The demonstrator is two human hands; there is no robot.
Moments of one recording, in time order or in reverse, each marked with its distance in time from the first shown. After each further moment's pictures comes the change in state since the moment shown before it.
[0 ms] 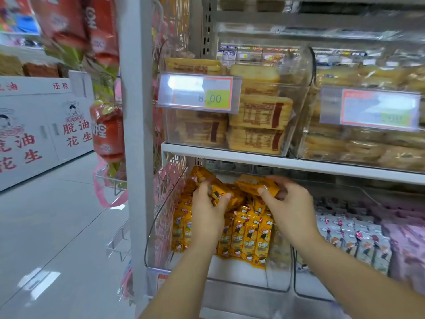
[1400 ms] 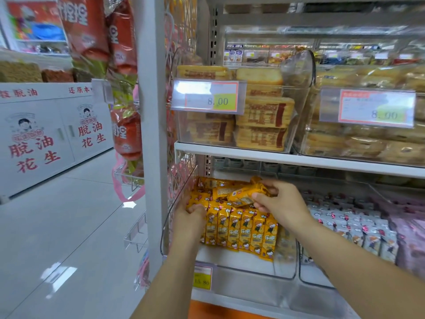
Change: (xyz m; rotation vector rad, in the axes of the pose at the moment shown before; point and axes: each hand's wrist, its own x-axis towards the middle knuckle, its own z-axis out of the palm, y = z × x) left_hand -0.015 -0.019 -0.046 -0.301 0.127 -0.421; right_hand 0.002 -0.003 0.011 0.152 -0.283 0.189
